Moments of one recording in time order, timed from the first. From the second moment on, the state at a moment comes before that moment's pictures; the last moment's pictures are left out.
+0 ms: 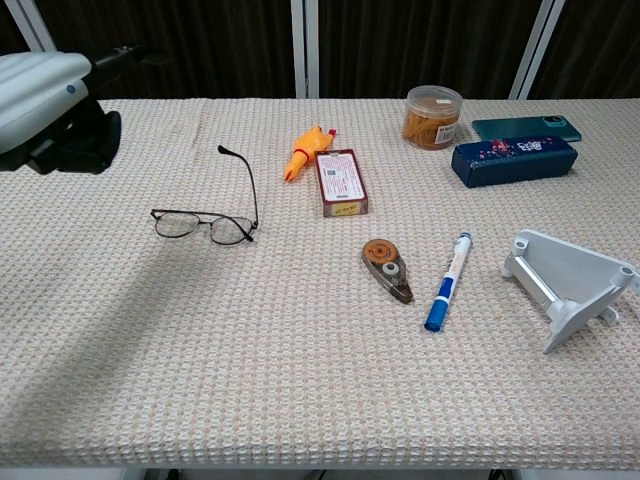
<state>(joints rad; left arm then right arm) -0.49 -1.60 -0.13 -1.56 1.49 1.32 0.37 0.15 -1.28 0.17 -1.49 -1.68 1.78 0.16</state>
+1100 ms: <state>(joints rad) -0.56 -1.89 -0.11 -1.34 1.44 1.16 0.52 0.15 -1.28 0.17 -1.46 -1.65 1.76 0.18</state>
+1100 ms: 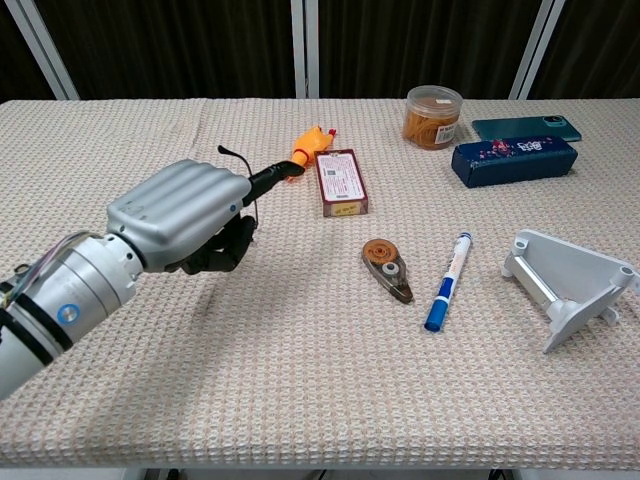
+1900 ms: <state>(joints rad) -0.49 -1.81 -0.11 -1.32 1.25 1.15 0.60 0.15 -1.29 0.16 -1.47 -1.66 1.75 0.16</state>
